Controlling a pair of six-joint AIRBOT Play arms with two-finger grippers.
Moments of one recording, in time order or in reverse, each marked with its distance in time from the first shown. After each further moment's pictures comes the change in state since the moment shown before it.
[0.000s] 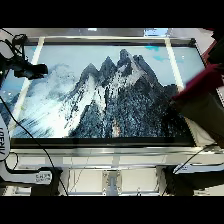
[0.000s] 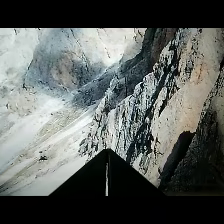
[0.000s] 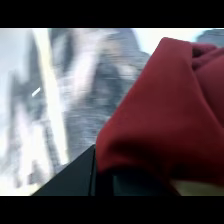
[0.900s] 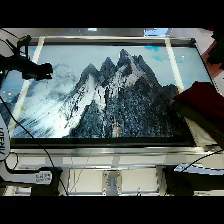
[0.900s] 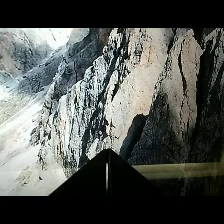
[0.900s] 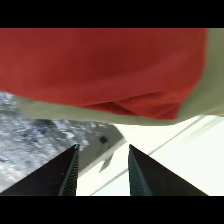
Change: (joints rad) left arm -0.001 0.000 0.000 -0.164 -0.052 -0.007; right arm -0.138 0.088 -0.116 -0.469 0.189 0.035
